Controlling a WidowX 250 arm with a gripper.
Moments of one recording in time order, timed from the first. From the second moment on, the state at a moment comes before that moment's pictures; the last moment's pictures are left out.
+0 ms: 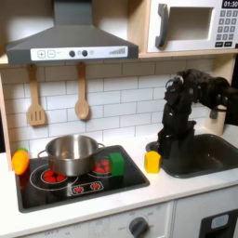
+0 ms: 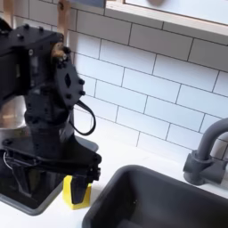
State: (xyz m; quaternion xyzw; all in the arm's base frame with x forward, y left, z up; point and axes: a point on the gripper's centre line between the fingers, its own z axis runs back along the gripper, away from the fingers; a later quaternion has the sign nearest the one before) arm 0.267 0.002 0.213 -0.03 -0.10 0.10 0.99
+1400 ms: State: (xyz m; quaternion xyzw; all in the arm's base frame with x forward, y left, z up) arm 0.349 0.005 0.205 -0.03 -0.04 0.03 1.00
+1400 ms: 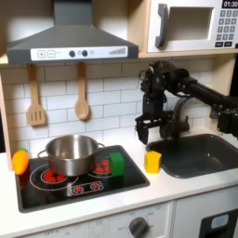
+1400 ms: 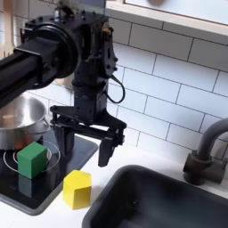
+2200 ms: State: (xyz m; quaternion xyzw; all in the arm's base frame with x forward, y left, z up) arm 0.345 0.014 0.187 -0.06 -0.04 -0.03 1.00
